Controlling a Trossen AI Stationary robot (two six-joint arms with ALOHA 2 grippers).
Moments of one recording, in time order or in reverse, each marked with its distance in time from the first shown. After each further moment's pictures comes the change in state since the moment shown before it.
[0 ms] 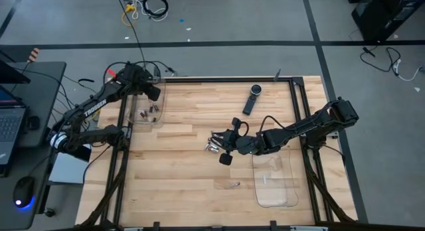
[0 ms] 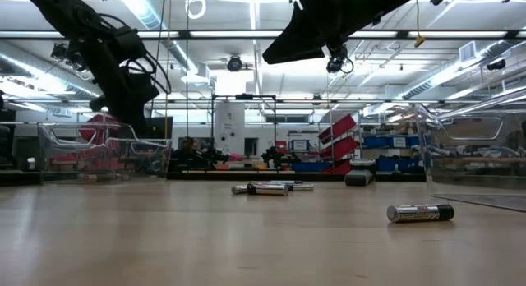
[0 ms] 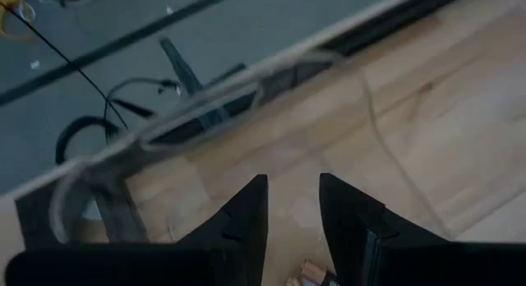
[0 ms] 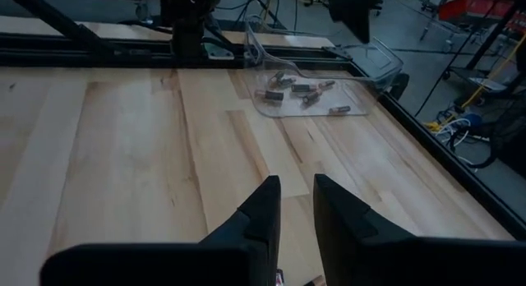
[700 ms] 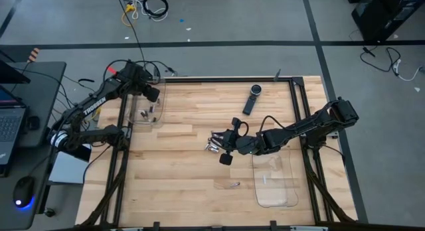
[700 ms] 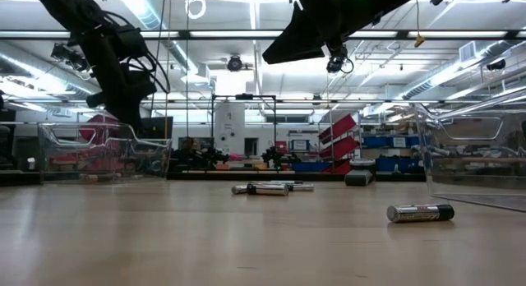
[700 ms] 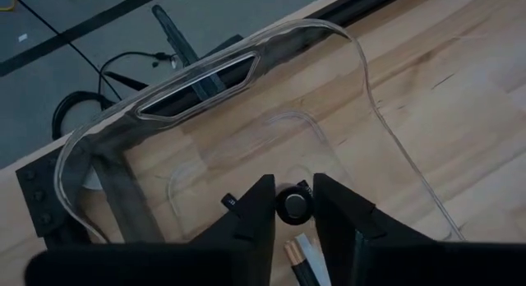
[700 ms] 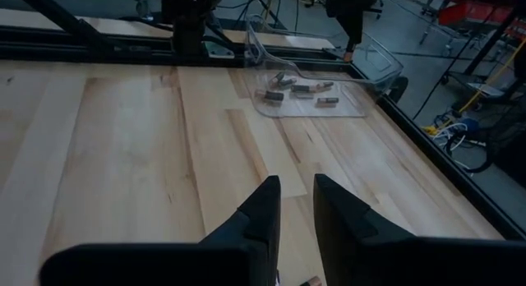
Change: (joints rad) left arm 0.000 0.017 0.059 -0.142 0.006 0.000; right arm 0.003 0.000 0.000 0.000 0.000 -0.026
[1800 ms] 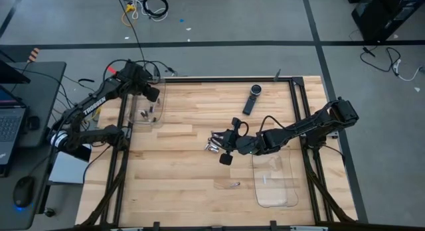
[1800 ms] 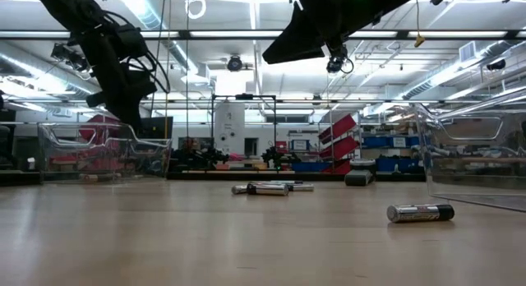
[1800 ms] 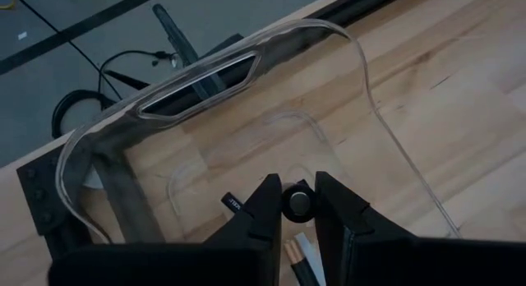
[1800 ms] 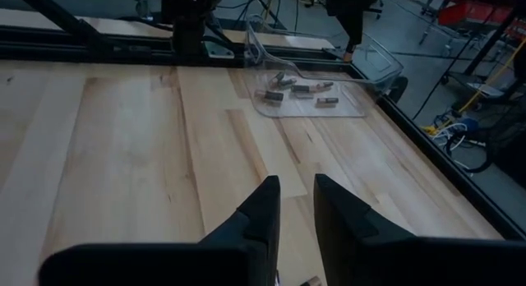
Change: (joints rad) left arm 0.000 0.000 0.007 -0.010 0.000 -0.004; right arm 0.000 0.000 0.000 0.000 0.001 0.000
